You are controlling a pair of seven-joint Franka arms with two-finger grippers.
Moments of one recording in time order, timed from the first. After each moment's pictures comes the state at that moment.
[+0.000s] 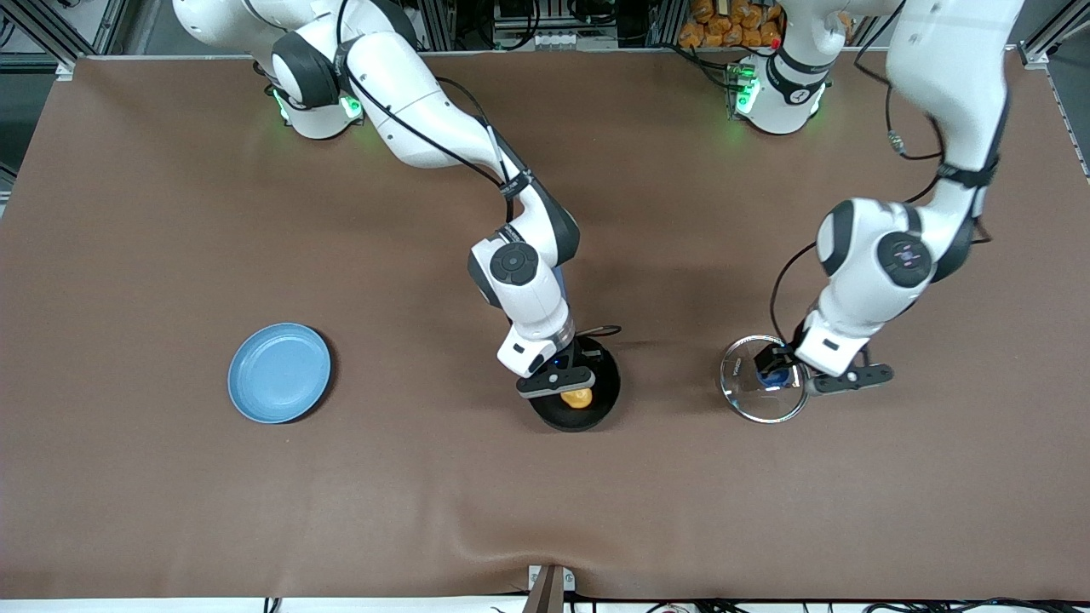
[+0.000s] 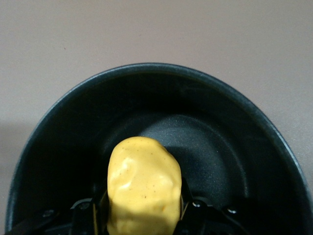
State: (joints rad) left arm -0.13 0.34 -0.04 -1.98 0.00 2.49 -0.35; right arm 0.88 1.11 -0.25 -1.06 0.33 2.56 0.49
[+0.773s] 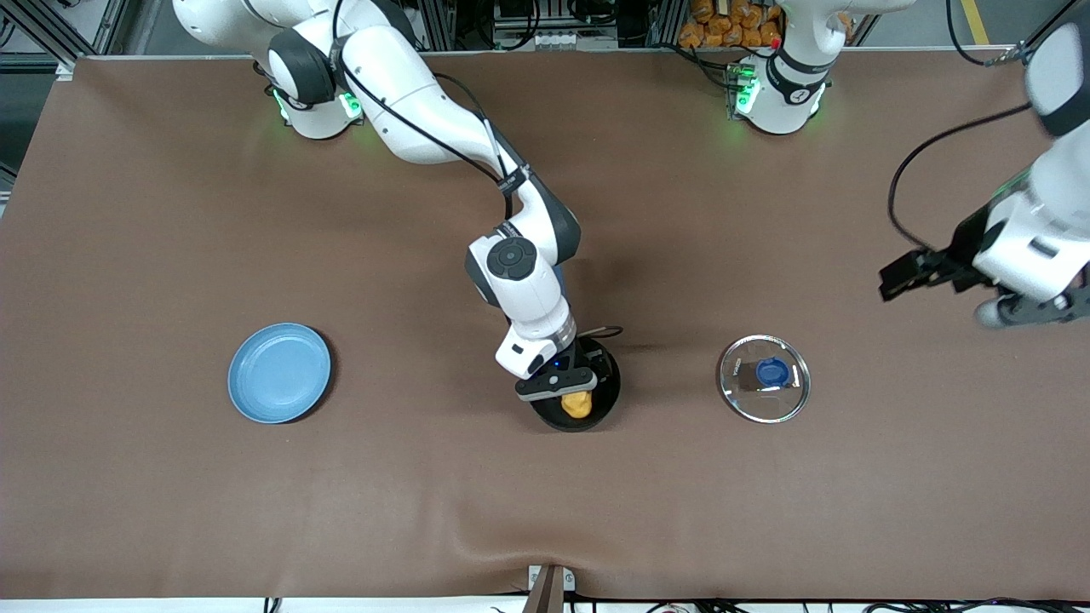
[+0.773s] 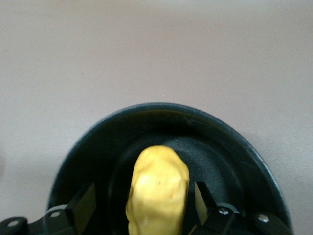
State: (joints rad) left arm -0.08 0.15 -0.04 -1.45 0.00 1.62 -0.24; right arm 0.87 1.08 -0.28 -1.02 0.33 2.51 0.49
